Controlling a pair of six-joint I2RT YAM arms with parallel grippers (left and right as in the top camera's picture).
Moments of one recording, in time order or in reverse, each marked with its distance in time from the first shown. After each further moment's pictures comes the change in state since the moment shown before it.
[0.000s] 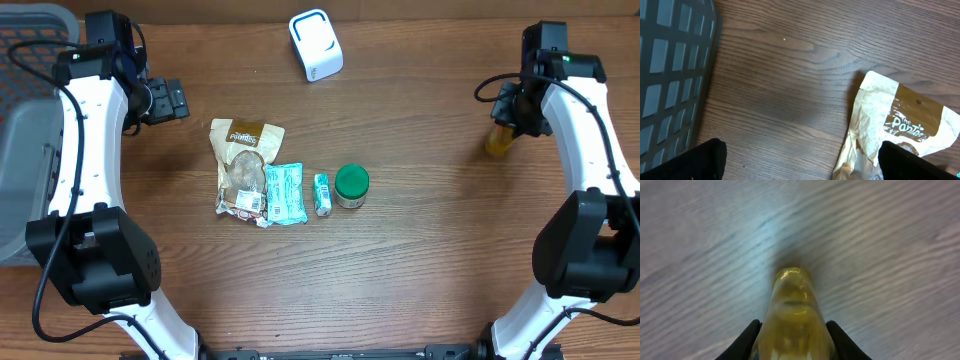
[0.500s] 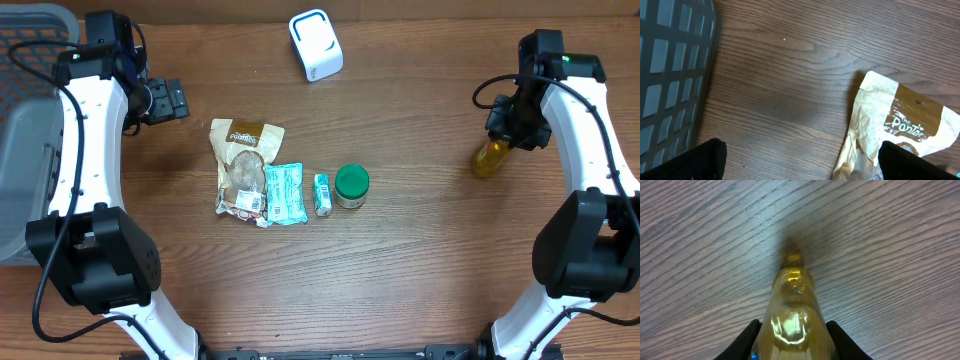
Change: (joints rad) left arm 0.000 0.000 0.000 0.000 0.000 0.000; right arm 0.000 0.000 0.000 -0.121 -0.087 0.006
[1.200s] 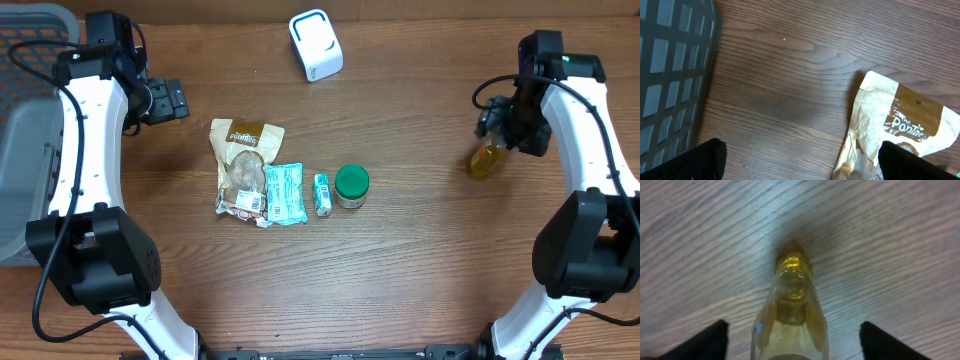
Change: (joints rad) left arm 0.000 0.000 0.000 0.000 0.000 0.000; right arm 0.000 0.000 0.000 -0.014 -0.029 0.000
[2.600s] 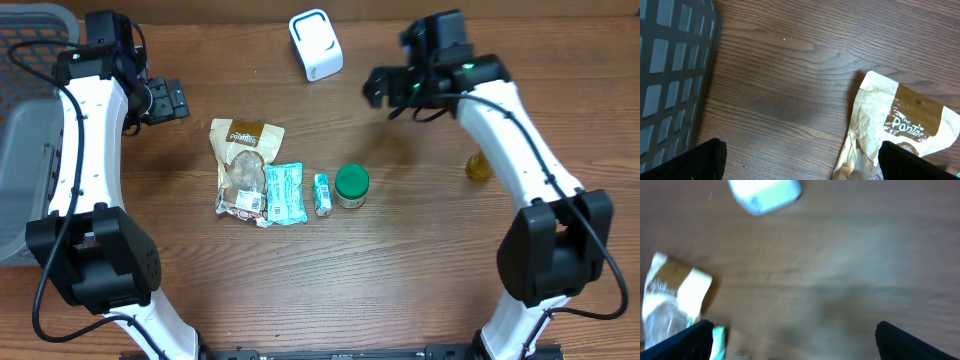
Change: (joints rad) left arm 0.000 0.000 0.000 0.000 0.000 0.000; right arm 0.377 0.000 0.000 0.421 -0.276 -0.095
